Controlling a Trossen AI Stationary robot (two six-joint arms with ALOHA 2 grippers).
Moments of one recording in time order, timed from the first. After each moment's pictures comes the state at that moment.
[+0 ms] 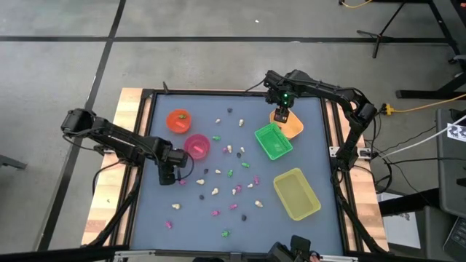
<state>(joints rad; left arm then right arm) -0.13 1.28 0.52 -0.79 -0.03 -0.36 -0.65 1.81 1.46 -1.14 0.09 -0.36</state>
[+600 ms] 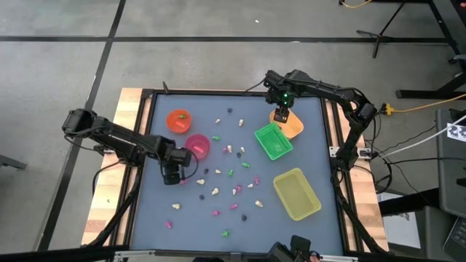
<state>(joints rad) -0.13 1.28 0.62 -0.81 -0.04 -0.36 -0.65 1.81 1.46 -1.14 0.09 -0.36</state>
